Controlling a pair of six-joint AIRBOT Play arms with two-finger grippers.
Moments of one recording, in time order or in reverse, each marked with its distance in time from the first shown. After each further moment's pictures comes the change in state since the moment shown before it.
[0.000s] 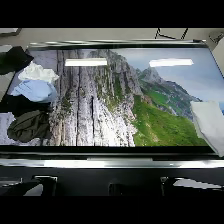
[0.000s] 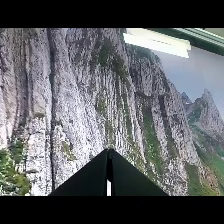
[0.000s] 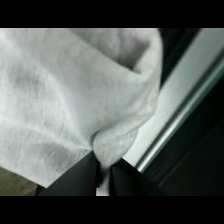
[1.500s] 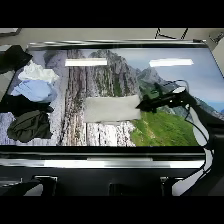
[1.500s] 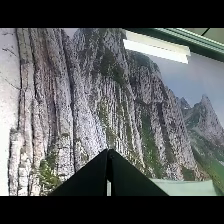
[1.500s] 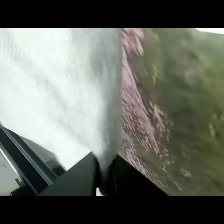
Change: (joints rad) left arm 0.001 0.003 0.000 0.002 0.020 0.000; right arm 0.958 -0.286 0.015 0.948 -0.216 -0.497
